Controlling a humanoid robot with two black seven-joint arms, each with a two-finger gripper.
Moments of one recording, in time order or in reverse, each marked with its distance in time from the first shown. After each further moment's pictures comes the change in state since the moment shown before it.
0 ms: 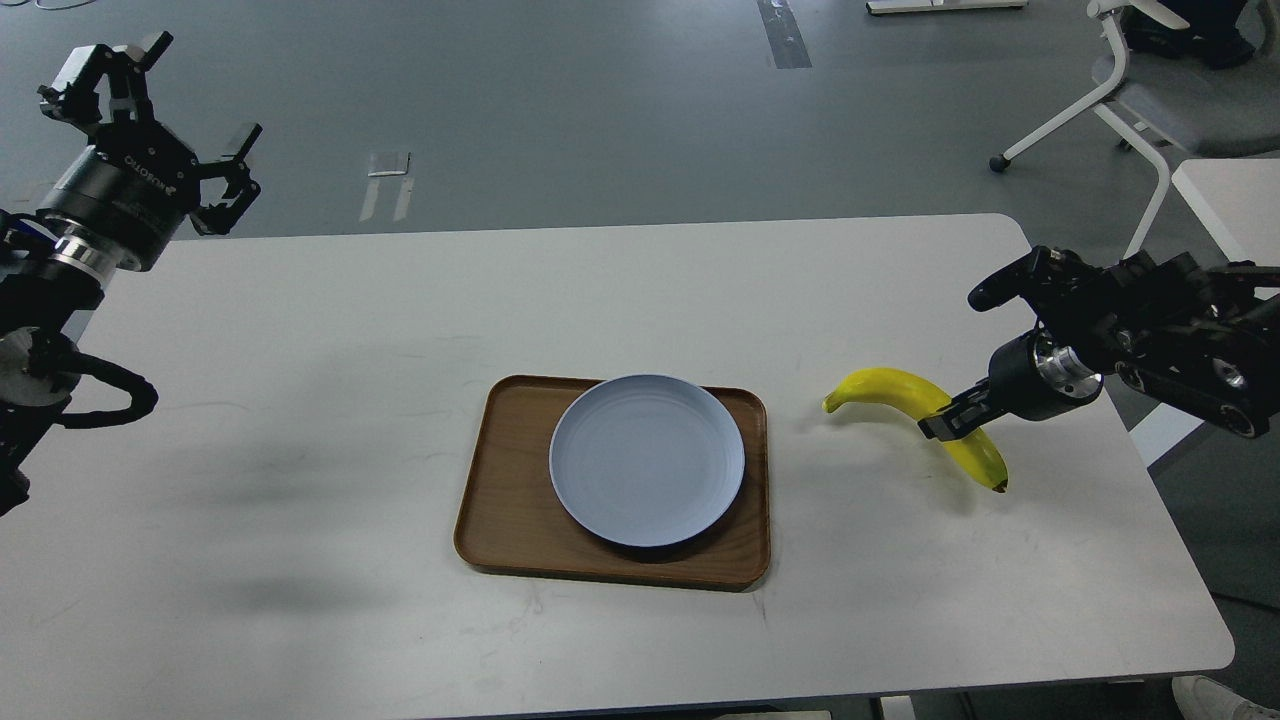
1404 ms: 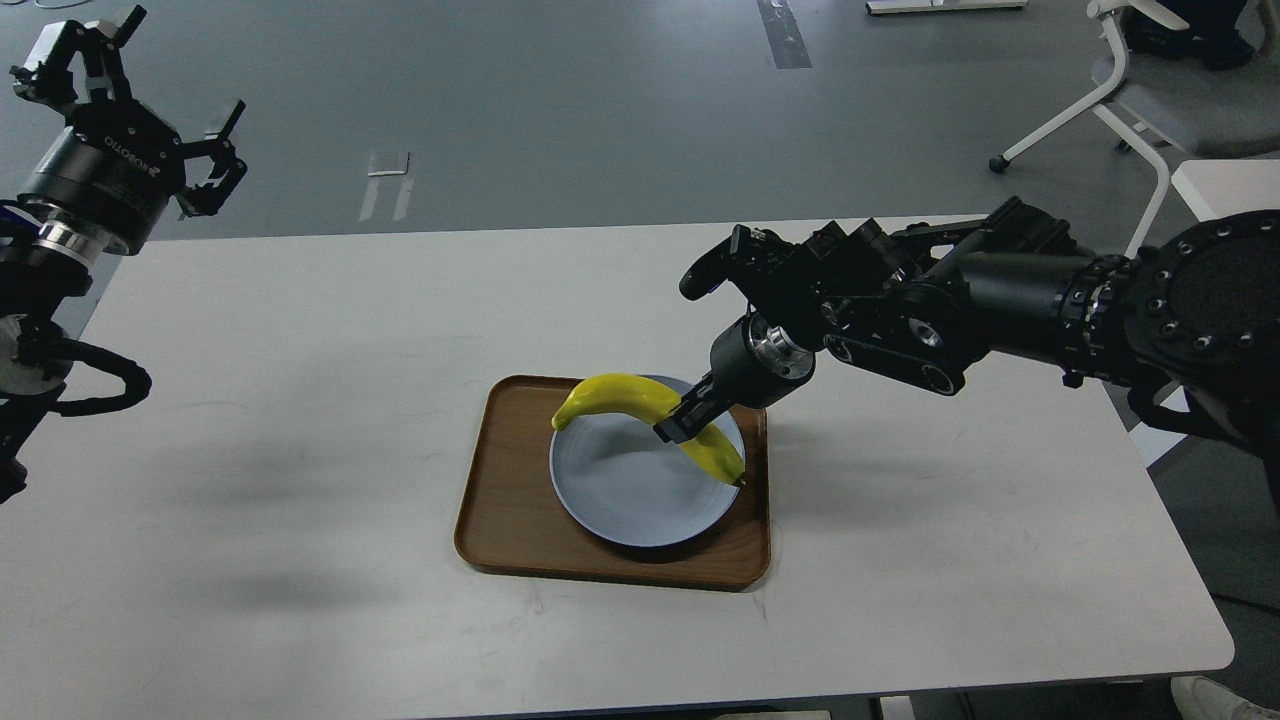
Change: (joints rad) left arm -0.002 0.000 -0.045 0.000 0.000 0.000 0.002; right arm 0.148 0.568 -0.171 -0.124 0.364 0.000 -0.001
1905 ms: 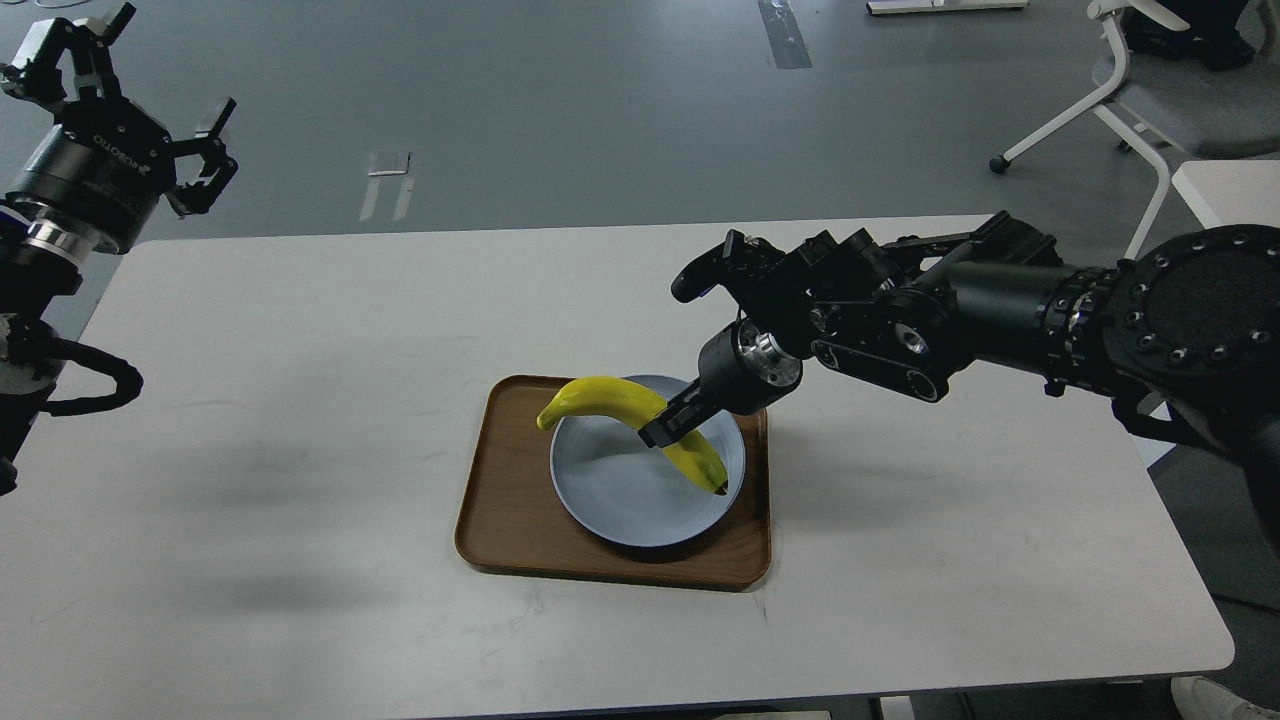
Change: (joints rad) left arm 0.000 0.012 -0.001 0.000 0.000 0.000 0.000; right arm -0.014 0.012 -0.006 -0.019 0.058 0.000 0.000
